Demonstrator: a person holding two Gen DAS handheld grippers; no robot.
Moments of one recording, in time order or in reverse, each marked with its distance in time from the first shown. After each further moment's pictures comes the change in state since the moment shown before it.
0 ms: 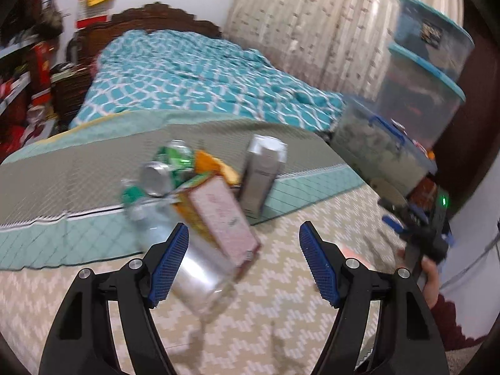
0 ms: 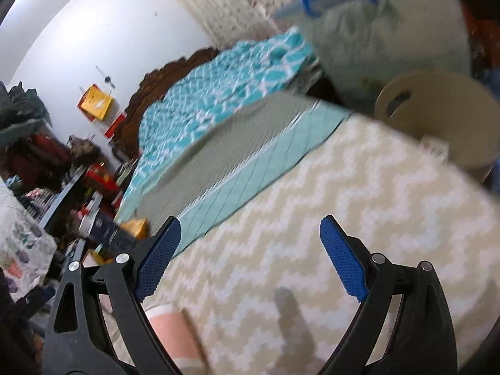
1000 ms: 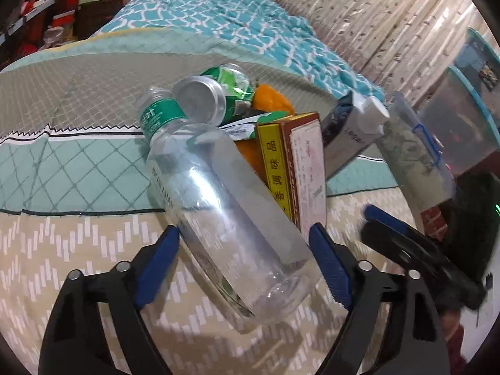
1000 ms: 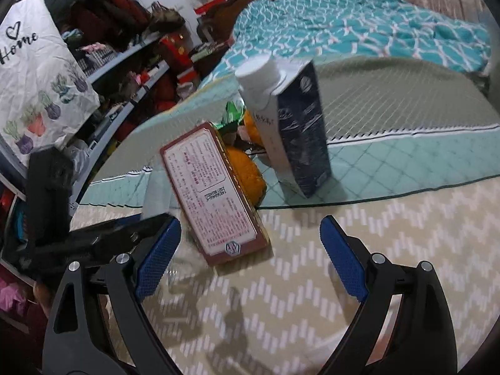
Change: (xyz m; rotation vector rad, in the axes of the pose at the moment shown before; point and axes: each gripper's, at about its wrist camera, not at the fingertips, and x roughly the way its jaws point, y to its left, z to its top) left arm 0.084 0.066 -0.032 -0.239 0.194 -0.041; right arm 0.099 0.213 -0.081 -0.465 0.417 0.170
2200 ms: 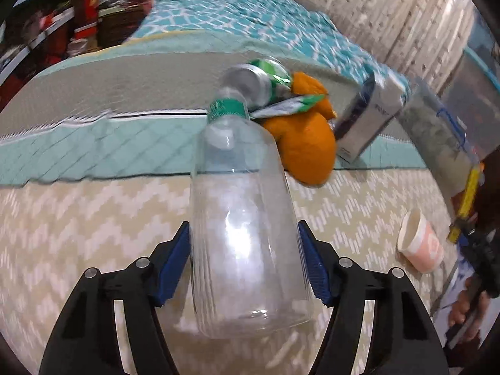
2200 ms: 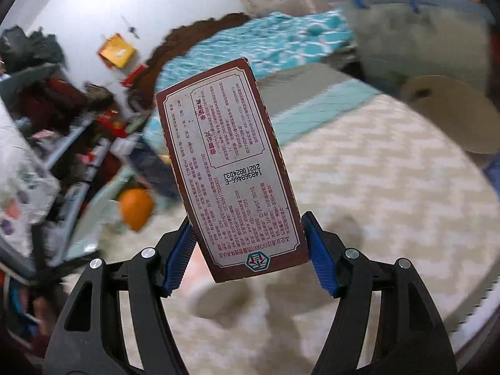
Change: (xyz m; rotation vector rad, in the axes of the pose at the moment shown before) left arm -0.040 0.023 -0.035 0.004 -0.013 0.175; right arm -0.159 -0.138 -0.108 0.318 -0.246 -0.234
